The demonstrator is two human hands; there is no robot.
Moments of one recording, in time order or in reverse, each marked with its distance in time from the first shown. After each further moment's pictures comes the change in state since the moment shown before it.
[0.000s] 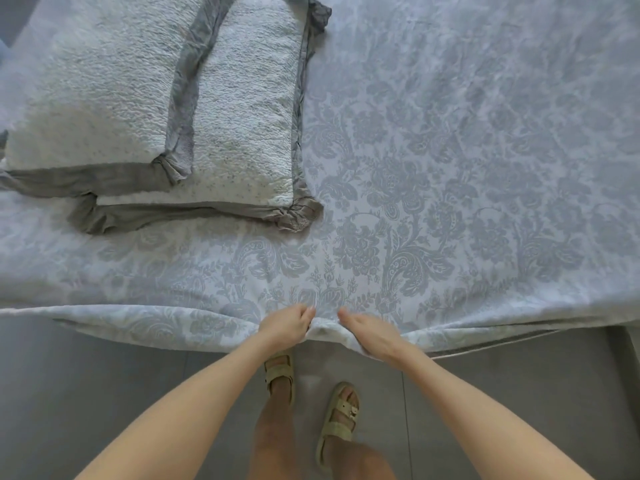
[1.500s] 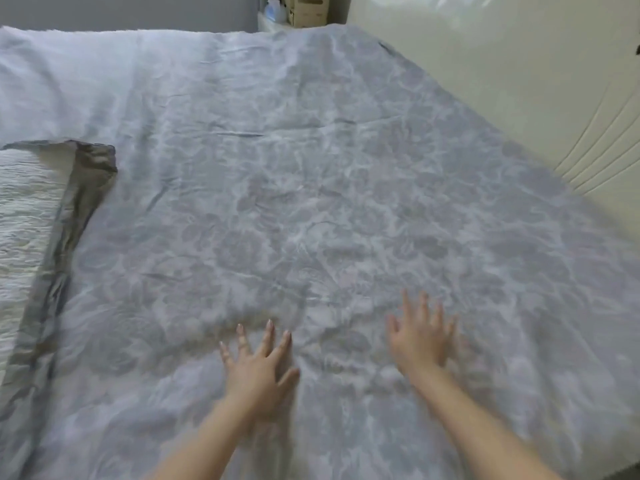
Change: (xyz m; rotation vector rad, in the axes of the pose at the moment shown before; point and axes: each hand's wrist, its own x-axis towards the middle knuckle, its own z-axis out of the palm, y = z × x) left_hand 0.366 0.225 -0.068 0.671 0.192 0.242; right_hand 0.189 0.239 -0.317 -0.207 1.032 0.644
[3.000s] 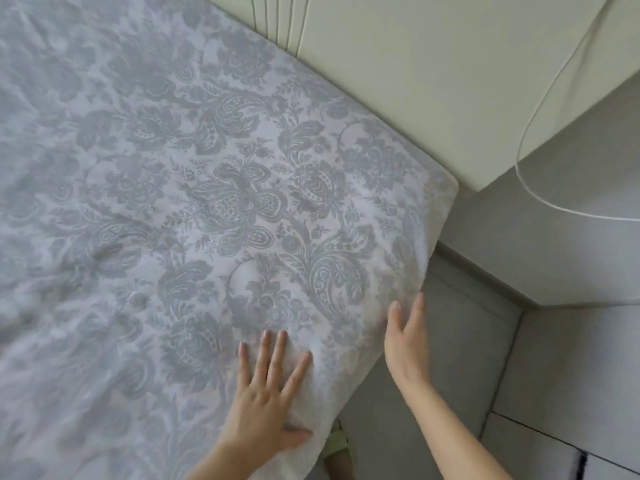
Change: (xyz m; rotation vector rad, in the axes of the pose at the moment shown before) left_hand 0.030 0.424 0.047 0.432 -0.110 0.871; right_hand 0.022 0.415 0.015 1.038 -0.088 0.921
